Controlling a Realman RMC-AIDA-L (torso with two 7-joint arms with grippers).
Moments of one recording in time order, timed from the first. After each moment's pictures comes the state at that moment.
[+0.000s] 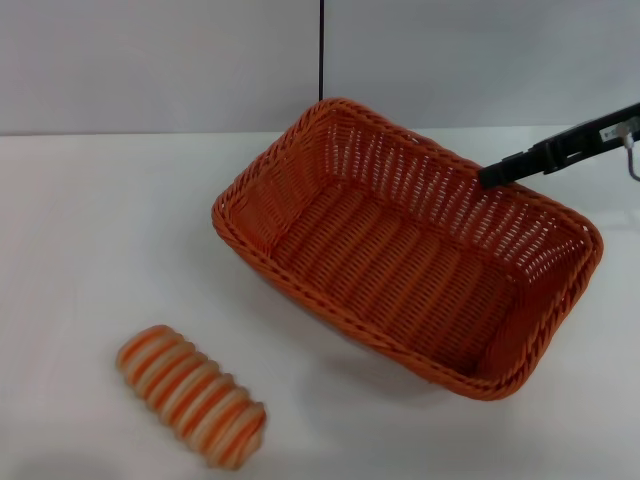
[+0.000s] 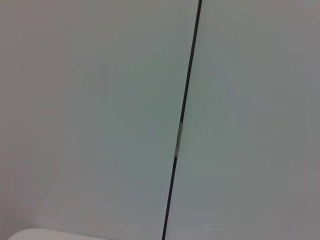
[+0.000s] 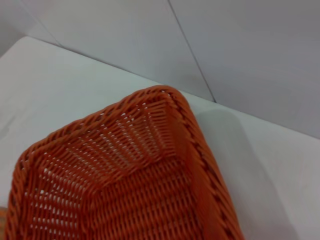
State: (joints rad) left arm -0.12 -2.06 0.09 0.03 1.38 1.43 -0.46; right arm 0.87 1.94 -0.72 -0.66 0.66 1.51 -0.99
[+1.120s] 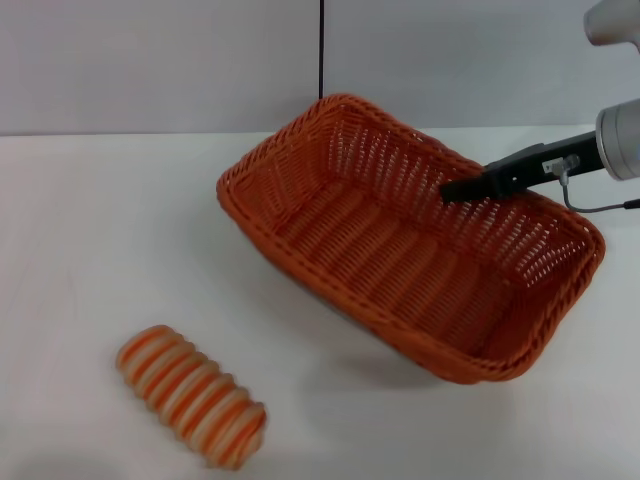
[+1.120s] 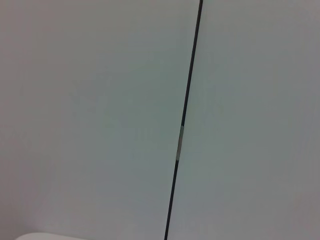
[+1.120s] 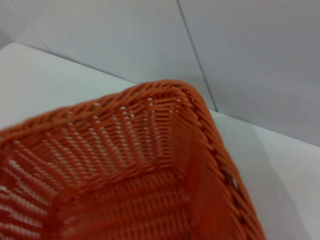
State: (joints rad) left arm -0.11 -2.06 0.10 0.04 1.38 1.44 -0.46; right arm 0.86 2.02 -0.71 -0.55 0.70 1.29 -1.14
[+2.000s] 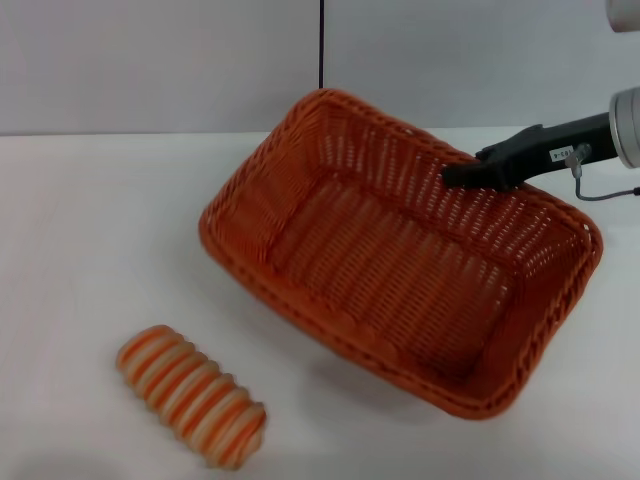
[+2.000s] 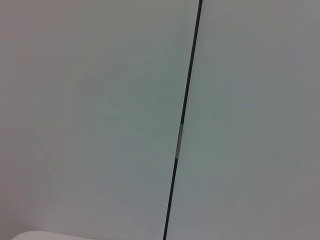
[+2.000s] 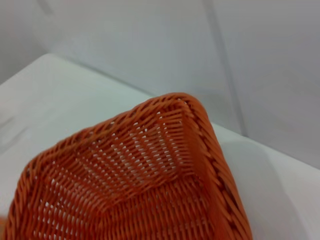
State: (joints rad) left arm -0.12 -2.06 0.10 0.04 1.38 1.43 -0.46; right arm 0.82 2.04 -0.73 -0.70 0.76 1.42 -1.21
